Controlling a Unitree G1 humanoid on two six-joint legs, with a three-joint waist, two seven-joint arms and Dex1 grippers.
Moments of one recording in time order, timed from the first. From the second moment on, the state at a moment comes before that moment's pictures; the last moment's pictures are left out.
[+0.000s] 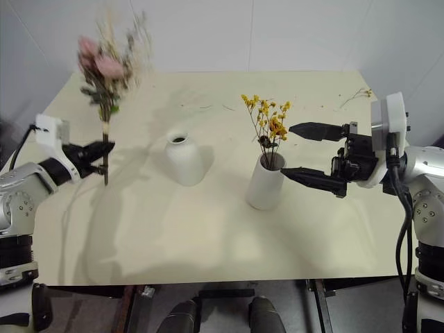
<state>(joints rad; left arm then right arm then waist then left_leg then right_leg) -0.59 0.68 0.41 0.09 -0.52 0.62 -0.60 -0.54 -0.85 -0.28 -0.17 0.79 0.49 1.21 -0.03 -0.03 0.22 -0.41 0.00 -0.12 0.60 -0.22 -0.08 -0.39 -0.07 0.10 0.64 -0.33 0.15</state>
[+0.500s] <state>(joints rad) -0.76 0.43 0.31 0.14 -0.66 0.33 -0.85 -0.53 -0.78 -0.29 -0.10 0.75 0.43 1.10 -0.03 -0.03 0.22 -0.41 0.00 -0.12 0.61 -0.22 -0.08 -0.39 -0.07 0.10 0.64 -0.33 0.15</state>
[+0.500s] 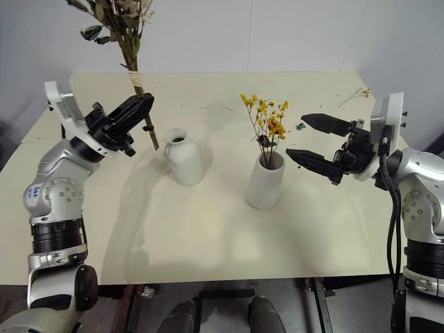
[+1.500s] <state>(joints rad) -0.93 0.25 0.28 0.70 -0.53 -0.15 -0.99 -0.42 -0.80 -0.39 -0.28 0.81 0.51 0.96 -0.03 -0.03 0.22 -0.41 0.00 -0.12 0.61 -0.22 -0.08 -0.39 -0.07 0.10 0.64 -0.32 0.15</state>
